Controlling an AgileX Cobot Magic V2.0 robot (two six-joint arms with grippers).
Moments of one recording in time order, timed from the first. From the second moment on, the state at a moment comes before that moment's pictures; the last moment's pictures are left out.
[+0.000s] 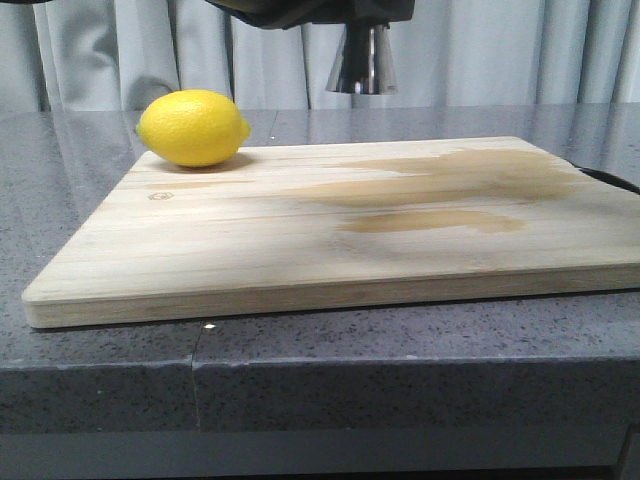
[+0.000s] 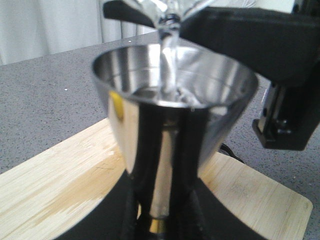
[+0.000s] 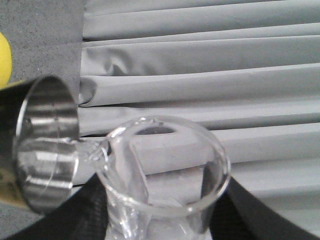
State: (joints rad) left arm -0.92 1.49 -0.93 -0.20 -0.28 0.05; right arm 0.37 1.26 -0.92 -0.81 -0.44 -0.74
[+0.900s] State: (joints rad) left arm -0.92 1.49 -0.93 -0.20 -0.28 0.05; right arm 0.37 1.26 -0.92 -0.48 -0.35 -0.66
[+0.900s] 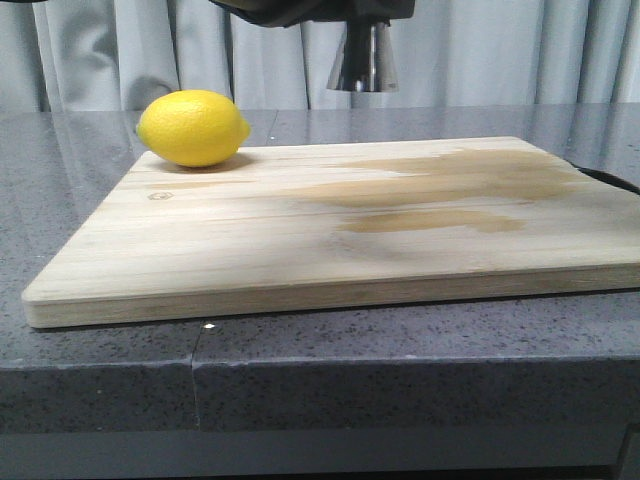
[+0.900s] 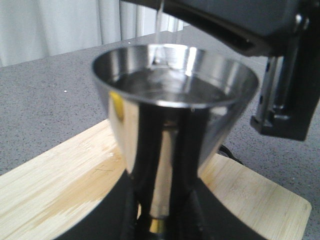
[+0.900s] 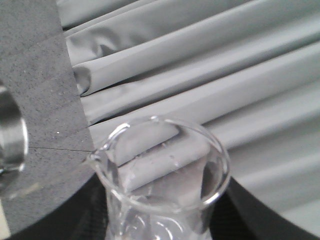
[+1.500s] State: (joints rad) left arm -0.92 1.49 -0.93 -0.20 -0.28 0.05; right arm 0.25 1.44 -0.91 -0.04 -0.34 -0.28
